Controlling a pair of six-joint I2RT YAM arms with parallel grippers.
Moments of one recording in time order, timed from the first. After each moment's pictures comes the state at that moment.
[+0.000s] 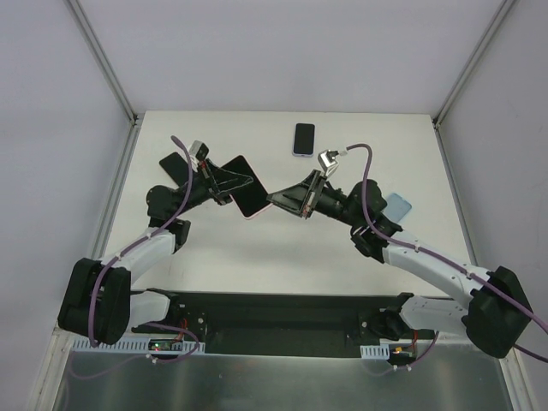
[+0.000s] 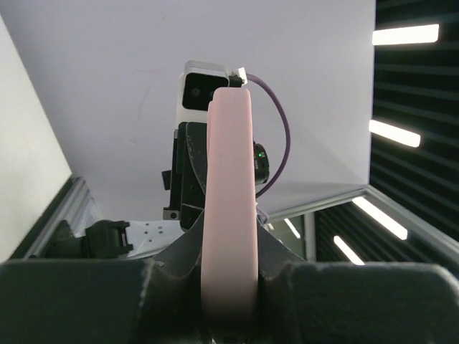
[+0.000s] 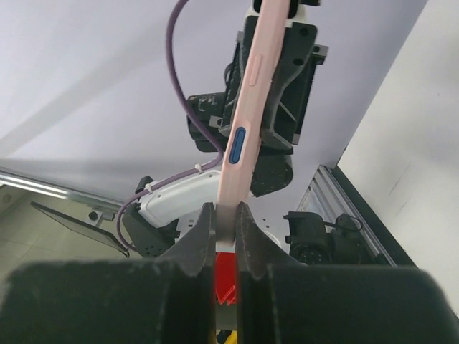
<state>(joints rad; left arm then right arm) -0.26 1.19 0.51 1.10 0.83 -1.85 0.78 1.15 0.73 0.55 -0.44 1.33</state>
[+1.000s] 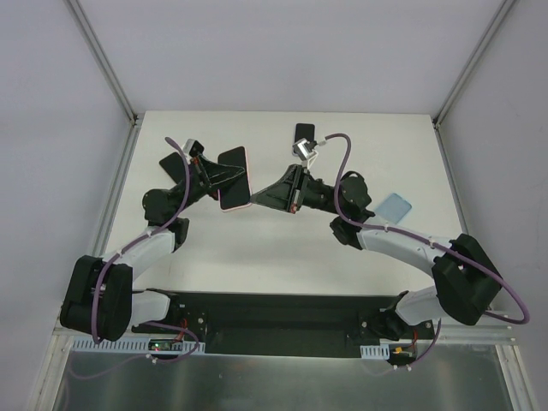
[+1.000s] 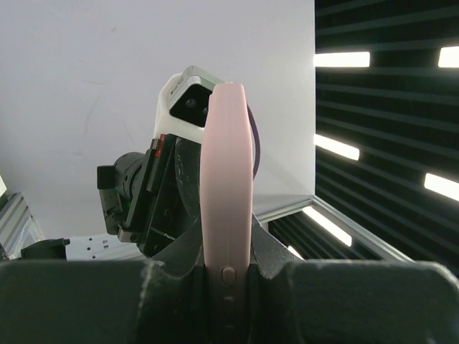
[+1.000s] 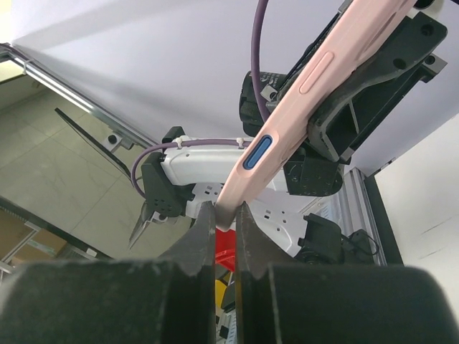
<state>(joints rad) -0.24 1.24 0.51 1.27 0.75 -2.07 0.81 1.42 0.83 1.01 -0.66 1.30</state>
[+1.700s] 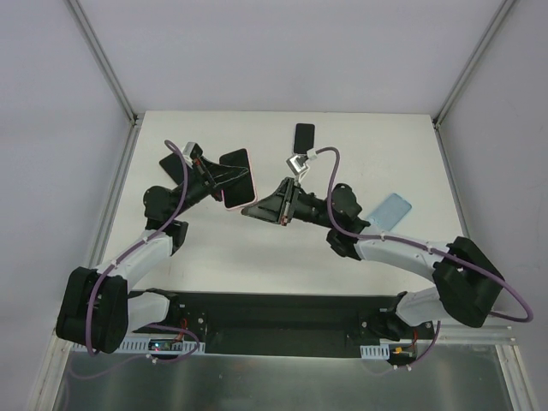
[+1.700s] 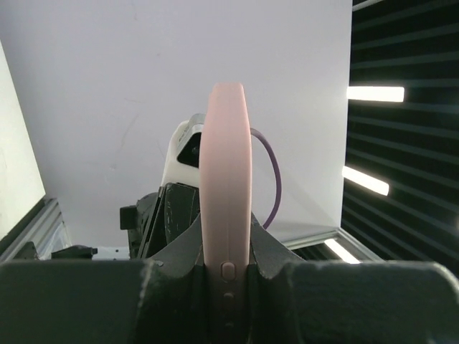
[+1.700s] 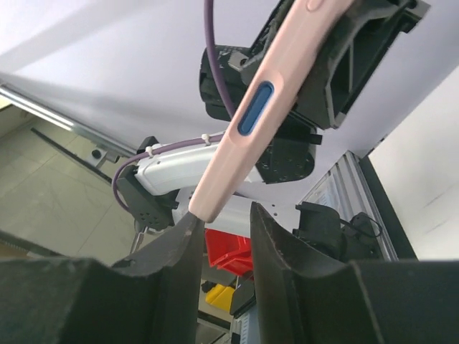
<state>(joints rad) -0.25 1.16 0.51 1.09 0.74 -1.98 0.89 1.41 0.79 0.94 -0.53 1.28</state>
